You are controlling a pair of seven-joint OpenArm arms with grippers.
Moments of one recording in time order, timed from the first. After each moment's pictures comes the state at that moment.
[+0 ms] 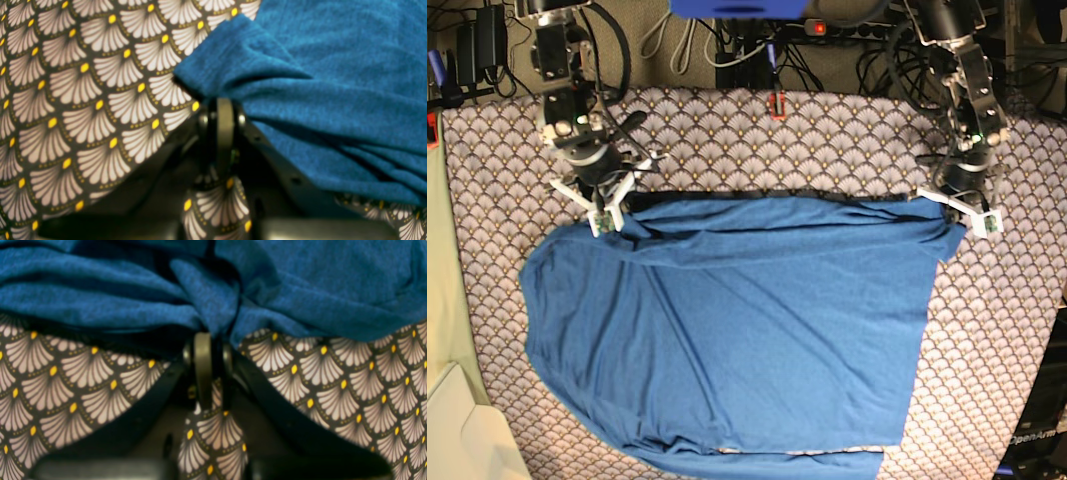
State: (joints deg) left arm 5.3 -5.4 -25.2 78.5 -8.8 -12.2 22.6; right arm -12.7 8.4 -2.0 94.2 0.2 9.3 -34.0
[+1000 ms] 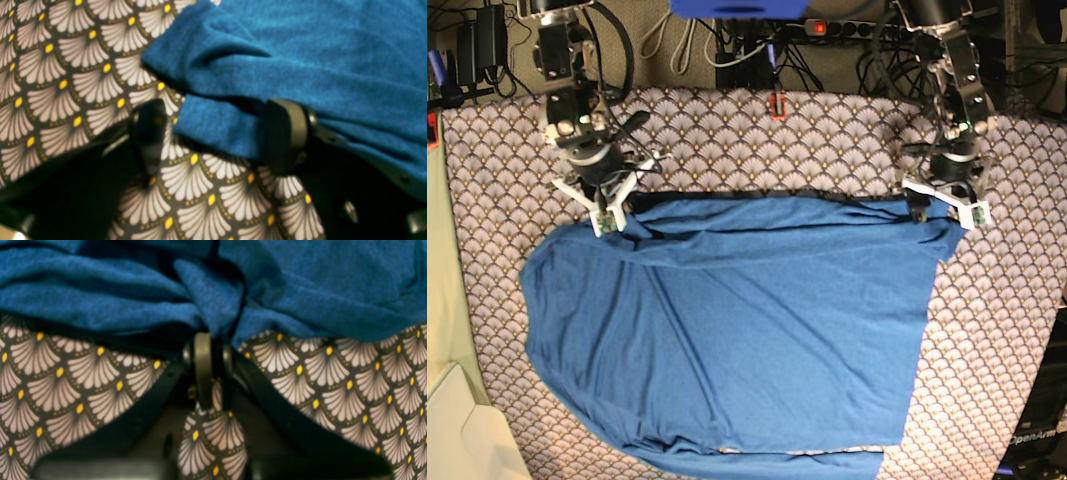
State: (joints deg) left arm 7.9 -2.2 -24.4 82.1 -9.0 -12.2 22.1; right arm -12.7 7.8 -2.1 94.2 0.3 9.3 -34.0
